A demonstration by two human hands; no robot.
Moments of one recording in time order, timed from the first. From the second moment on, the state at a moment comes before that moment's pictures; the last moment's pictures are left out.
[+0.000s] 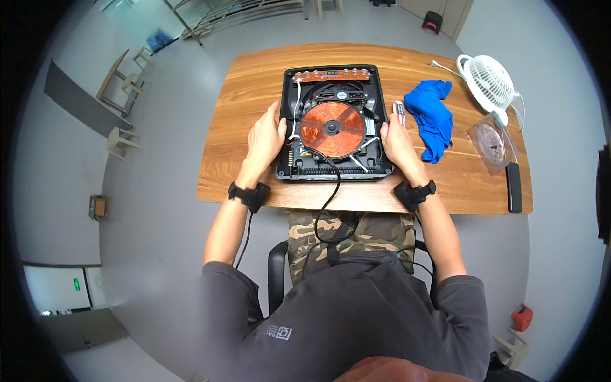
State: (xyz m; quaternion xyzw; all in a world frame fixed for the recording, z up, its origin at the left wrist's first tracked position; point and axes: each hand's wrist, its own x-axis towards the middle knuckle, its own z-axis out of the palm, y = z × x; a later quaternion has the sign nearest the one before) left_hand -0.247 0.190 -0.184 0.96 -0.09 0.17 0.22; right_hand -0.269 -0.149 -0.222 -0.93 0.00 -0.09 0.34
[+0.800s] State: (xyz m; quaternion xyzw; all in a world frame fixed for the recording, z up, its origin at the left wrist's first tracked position) left_hand -0.333 0.198 -0.146 0.95 -0.18 -0.08 0.26; right_hand -0.265 -0.158 -0.217 -0.94 -0.02 -0.07 0.34
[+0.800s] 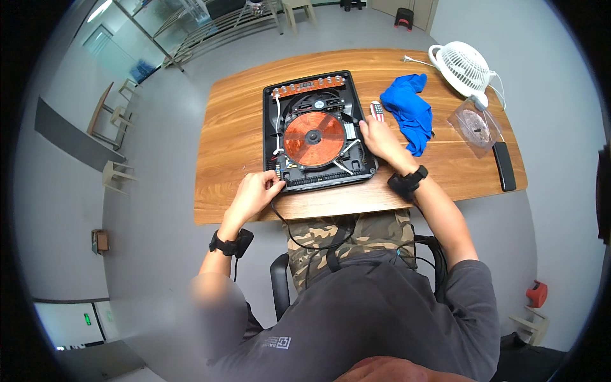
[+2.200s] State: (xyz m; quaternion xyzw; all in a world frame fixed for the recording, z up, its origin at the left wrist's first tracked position) left_hand -0.332 0.172 -0.113 0.95 -0.22 -0.05 0.23; right_hand -0.262 -0.200 -0.027 -0.92 -0.06 -0.22 0.32
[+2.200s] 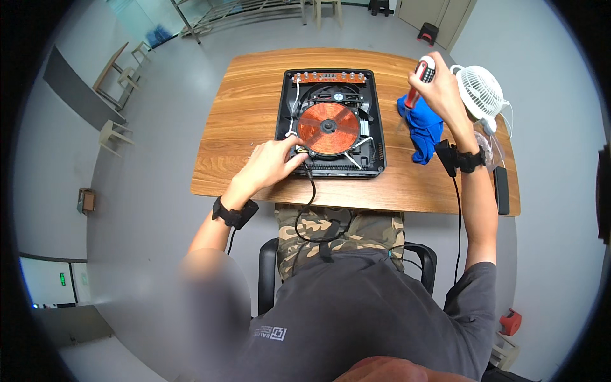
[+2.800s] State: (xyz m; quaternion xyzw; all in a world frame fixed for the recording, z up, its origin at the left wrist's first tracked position) left_hand -0.286 0.168 -0.110 0.85 -0.29 0.00 0.44; right_hand -0.269 -0.048 -0.067 -0.80 -0.42 -0.10 0.42
